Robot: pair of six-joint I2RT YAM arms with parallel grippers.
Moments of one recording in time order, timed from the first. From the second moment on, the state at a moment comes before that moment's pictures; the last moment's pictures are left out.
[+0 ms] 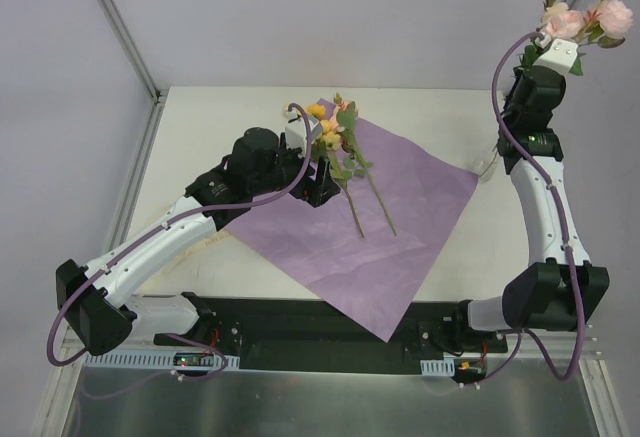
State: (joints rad) left arm -0.74 1.22 1.15 -0.35 0.22 -0.24; right arm -0.04 1.39 1.39 -0.18 0.48 0.01
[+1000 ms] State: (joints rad) left arm -0.74 1.22 1.15 -0.35 0.23 -0.24; right arm -0.07 1.46 1.31 -0.14 0.46 0.05
